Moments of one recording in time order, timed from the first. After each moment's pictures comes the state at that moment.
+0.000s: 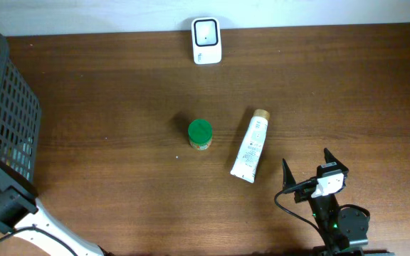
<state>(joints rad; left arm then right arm) 0.73 2.25 1.88 -1.02 -0.16 -0.03 0.07 0.01 0.01 -0.07 -0.12 -0.07</state>
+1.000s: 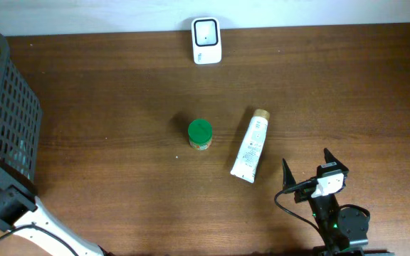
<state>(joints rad) 0.73 2.27 2.01 -1.14 -0.21 -0.02 0.07 0.01 0.01 -0.07 -0.12 -0.07</state>
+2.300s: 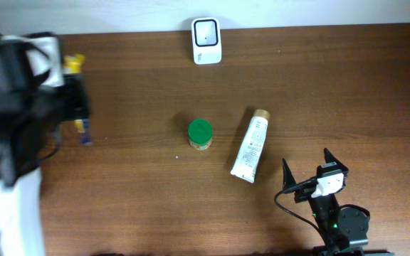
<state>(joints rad) -0.02 1.42 1.96 -1.36 -0.01 -0.09 0.07 0.01 0.01 -0.07 -0.12 -0.07</state>
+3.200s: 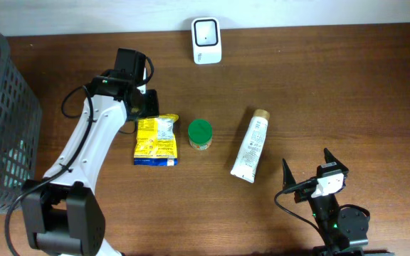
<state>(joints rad) -0.19 1.78 1.48 -0.90 -0.02 -0.26 0.07 0.01 0.01 -0.07 -0.12 -0.07</state>
